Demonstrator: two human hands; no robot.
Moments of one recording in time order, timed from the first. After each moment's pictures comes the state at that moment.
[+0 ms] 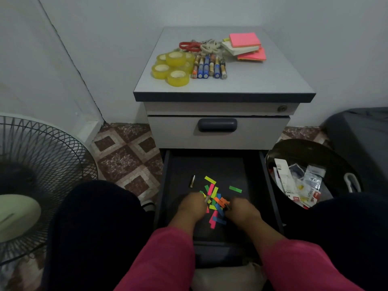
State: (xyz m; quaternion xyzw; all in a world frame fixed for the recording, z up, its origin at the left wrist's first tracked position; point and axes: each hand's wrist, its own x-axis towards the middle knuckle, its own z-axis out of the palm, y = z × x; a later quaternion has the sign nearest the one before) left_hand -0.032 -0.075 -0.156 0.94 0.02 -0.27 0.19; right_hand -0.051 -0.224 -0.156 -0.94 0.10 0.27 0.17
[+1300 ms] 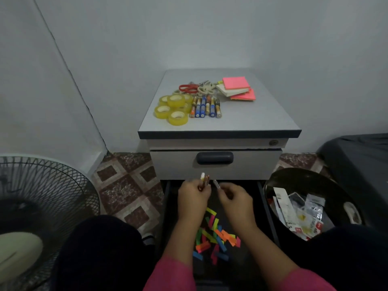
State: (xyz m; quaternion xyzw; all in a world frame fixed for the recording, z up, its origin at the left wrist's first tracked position) left_hand -0.012 -0.079 -0.043 0.88 0.09 0.07 0.46; right_hand -0.026 -0.198 -0.060 -0.87 0.07 -0.11 0.48
